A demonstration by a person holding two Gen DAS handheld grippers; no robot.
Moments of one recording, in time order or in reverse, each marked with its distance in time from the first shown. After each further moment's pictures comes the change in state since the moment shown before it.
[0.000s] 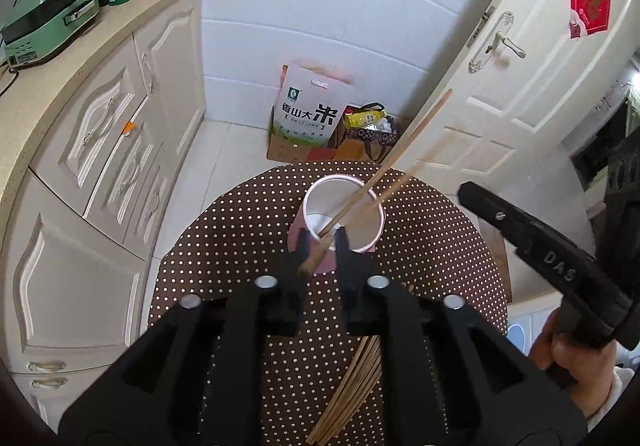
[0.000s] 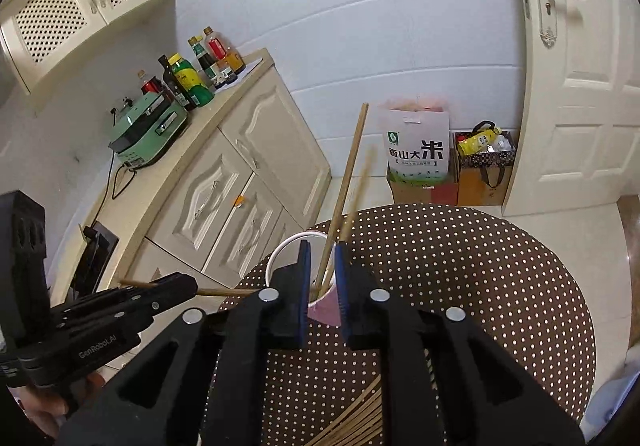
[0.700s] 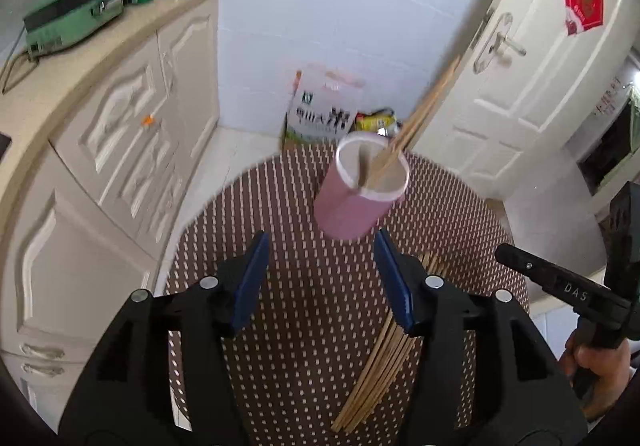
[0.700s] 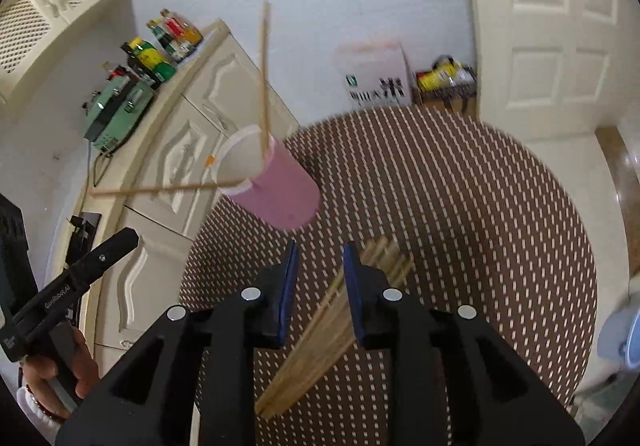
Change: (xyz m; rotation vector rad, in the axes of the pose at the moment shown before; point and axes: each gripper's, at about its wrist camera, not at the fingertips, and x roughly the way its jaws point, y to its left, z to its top) left arm -0.006 0.022 -0.068 -0.004 -0.040 0.021; right arm -0.019 -0.042 -0.085 0.149 0.143 -0.077
